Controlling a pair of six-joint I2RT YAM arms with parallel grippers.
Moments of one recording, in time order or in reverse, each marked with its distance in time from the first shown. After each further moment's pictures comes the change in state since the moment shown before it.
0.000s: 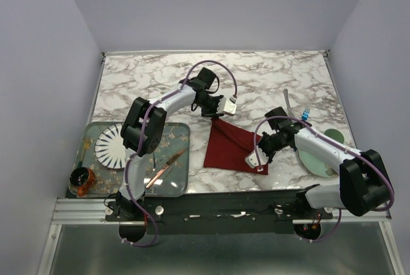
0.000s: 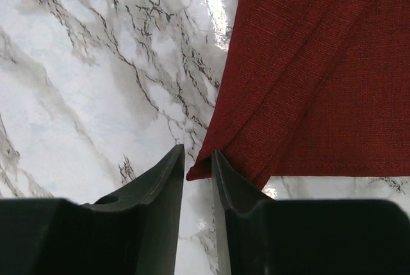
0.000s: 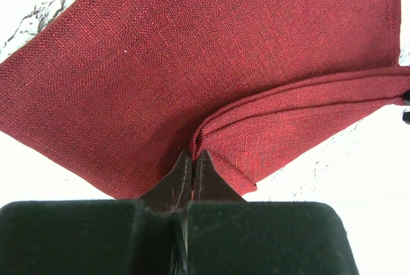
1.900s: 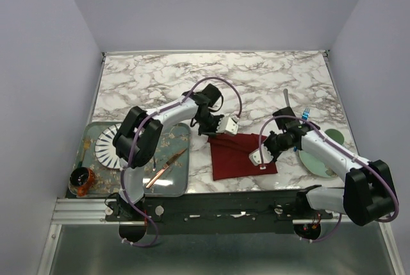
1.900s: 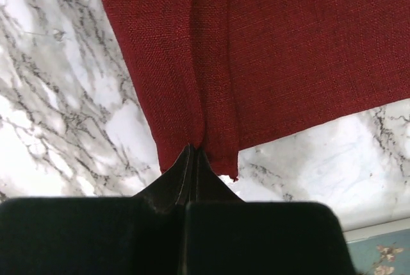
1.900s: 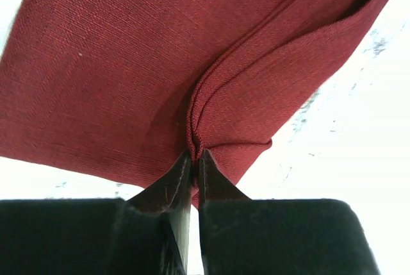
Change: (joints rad) left arm -0.107 -0.159 -0.198 -0.144 -0.087 -0.065; right arm -0.071 -0.078 -0.009 -0.040 0.025 0.050
